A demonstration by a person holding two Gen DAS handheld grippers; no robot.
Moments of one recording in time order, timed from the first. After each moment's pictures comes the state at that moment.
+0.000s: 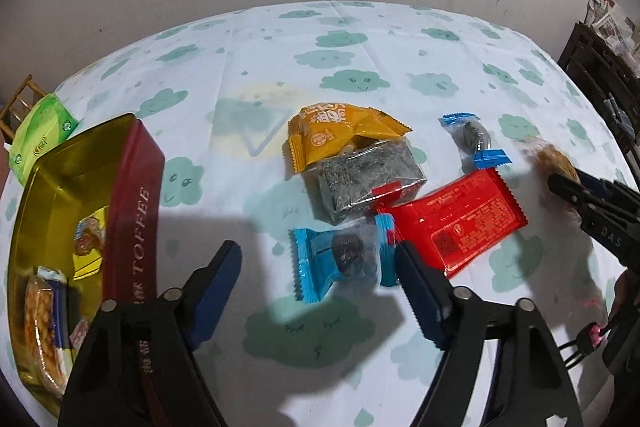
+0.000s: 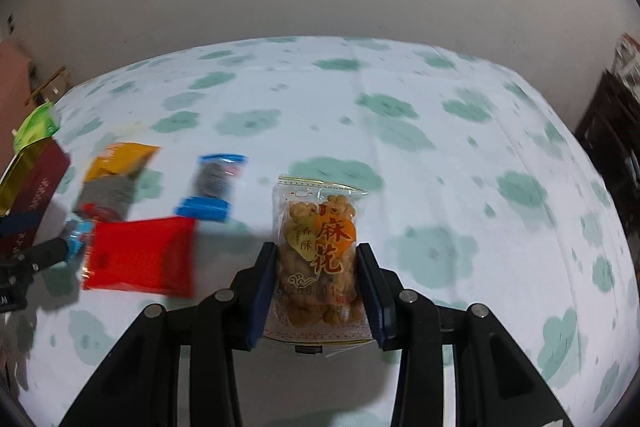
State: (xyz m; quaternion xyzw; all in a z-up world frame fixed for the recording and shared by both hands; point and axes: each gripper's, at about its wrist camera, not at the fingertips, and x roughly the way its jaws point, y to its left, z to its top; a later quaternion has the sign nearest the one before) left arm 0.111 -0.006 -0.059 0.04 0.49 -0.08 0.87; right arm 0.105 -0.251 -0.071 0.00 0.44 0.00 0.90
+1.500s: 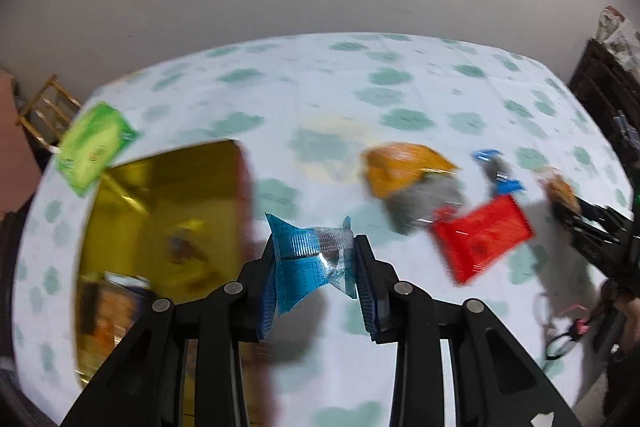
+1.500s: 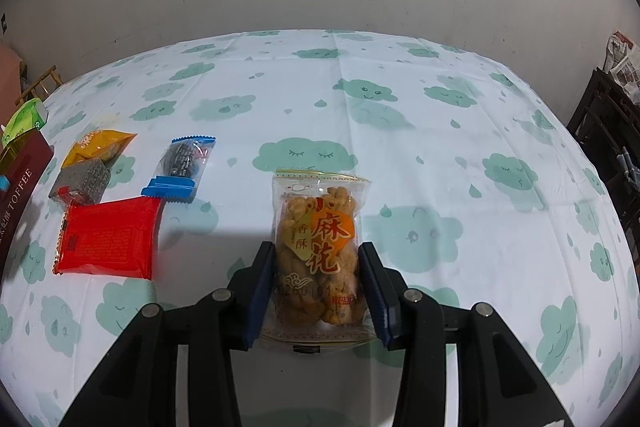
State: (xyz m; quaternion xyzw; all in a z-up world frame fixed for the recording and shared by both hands) left arm 0.100 0.061 -0.004 0.04 0.46 -0.04 0.88; right arm 0.098 -0.262 -0.085 0.00 0.43 -0.01 0.90
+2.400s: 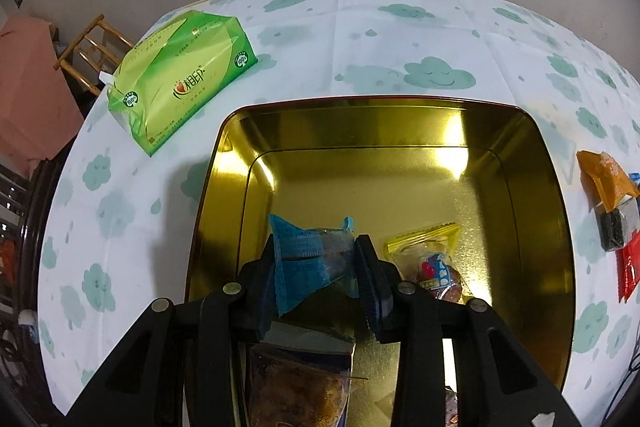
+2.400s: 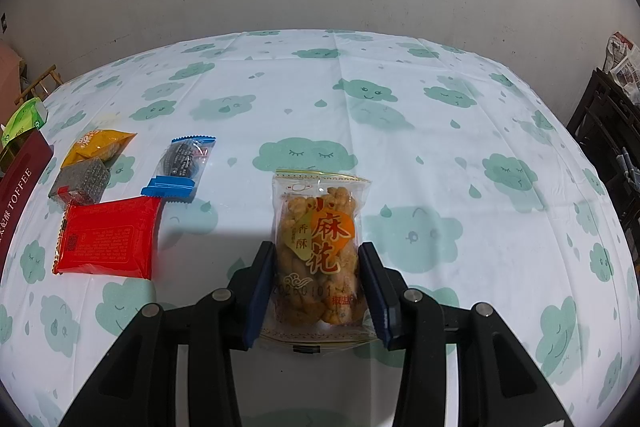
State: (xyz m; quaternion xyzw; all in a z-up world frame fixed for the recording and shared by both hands) left arm 0.162 0.212 -0.064 0.03 0.54 0.06 0.84; right arm 0.098 -0.262 -0.085 0.00 0.43 -0.01 0.90
